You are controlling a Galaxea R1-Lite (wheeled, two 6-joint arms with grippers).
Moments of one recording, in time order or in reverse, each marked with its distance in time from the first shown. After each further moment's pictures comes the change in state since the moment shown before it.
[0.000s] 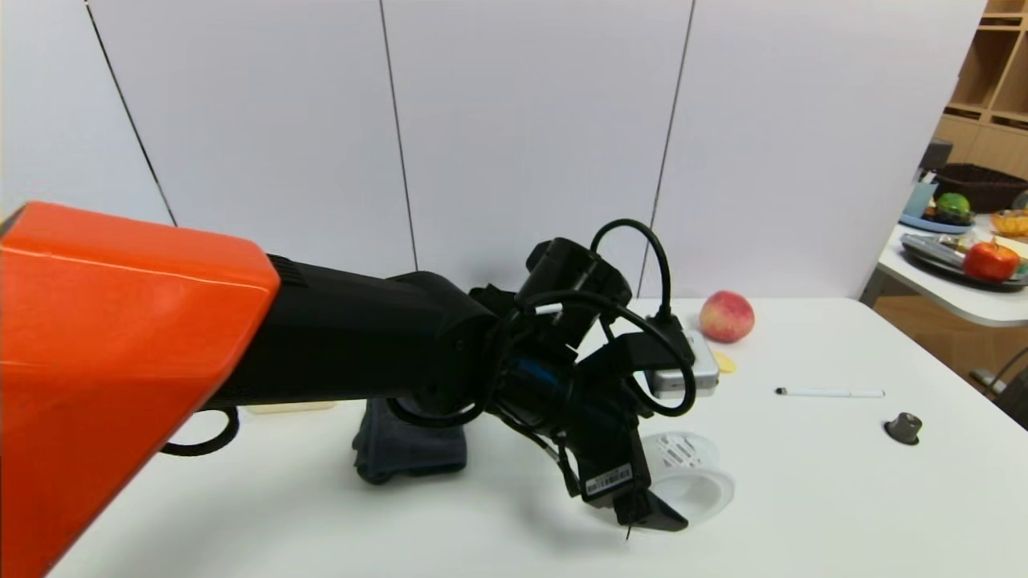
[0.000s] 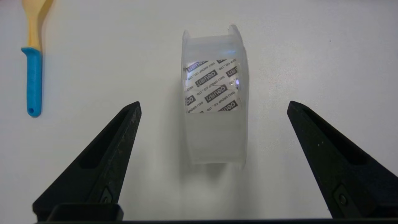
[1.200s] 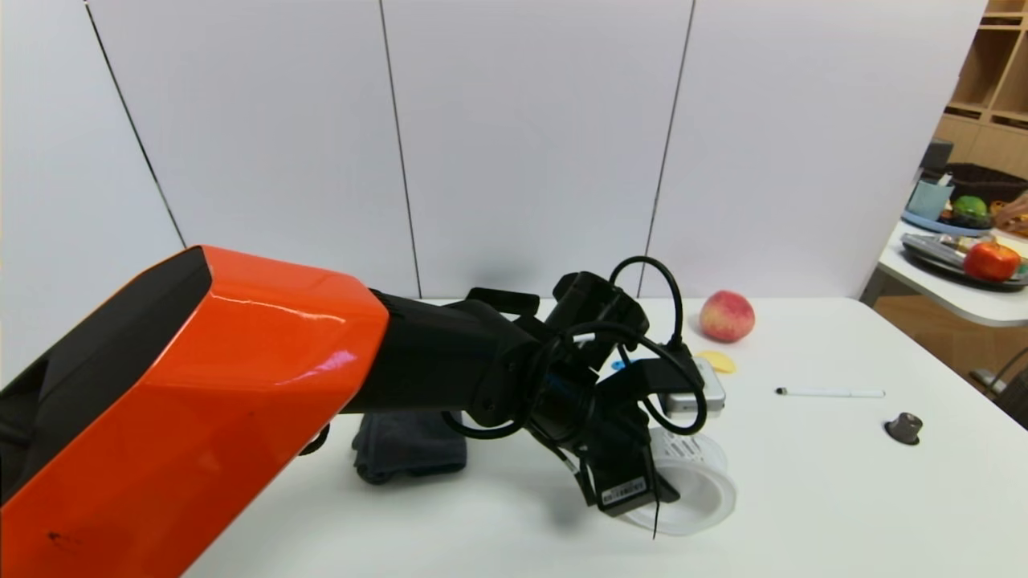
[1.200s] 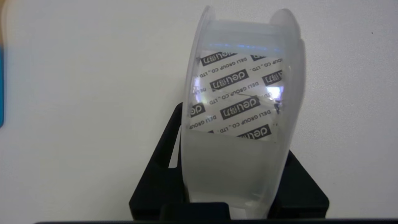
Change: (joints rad) left arm -0.006 0.129 -0.074 -0.003 0.001 0.002; right arm 0.000 0.000 0.000 0.000 0.000 0.000
